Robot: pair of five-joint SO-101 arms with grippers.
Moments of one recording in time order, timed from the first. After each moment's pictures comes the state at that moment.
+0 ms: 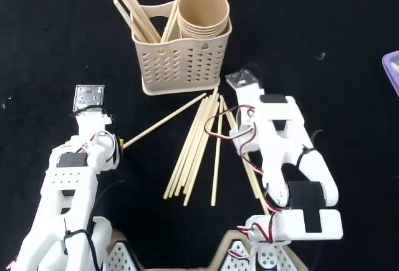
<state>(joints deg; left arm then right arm) -8.3 -44.4 71.6 36.9 -4.2 -0.6 -1.5 38.2 64.5 19.7</state>
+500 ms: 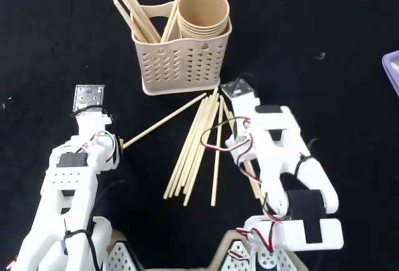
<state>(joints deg) -8.3 -44.4 71.6 36.9 -4.2 -3.3 -4.1 46.1 56.7 19.7</state>
